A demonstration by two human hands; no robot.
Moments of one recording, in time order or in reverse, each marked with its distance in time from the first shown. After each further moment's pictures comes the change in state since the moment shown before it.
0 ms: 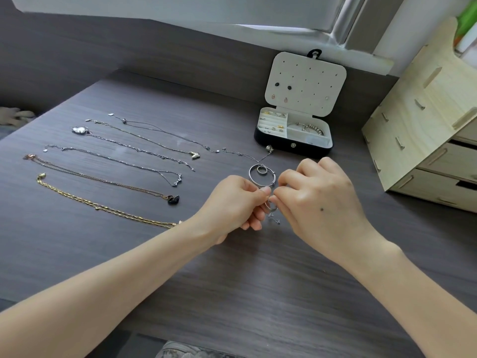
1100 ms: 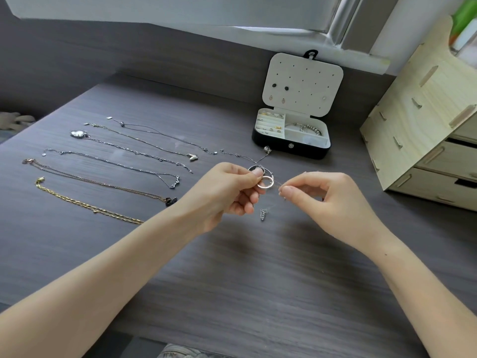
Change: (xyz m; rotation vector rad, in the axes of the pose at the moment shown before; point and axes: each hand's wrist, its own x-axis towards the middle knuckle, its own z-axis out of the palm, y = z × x) left_hand 0.004 0.012 -0.016 -0.155 -0.089 0.027; right_hand -0.011 0.014 -0.005 1.097 -0.156 0.628
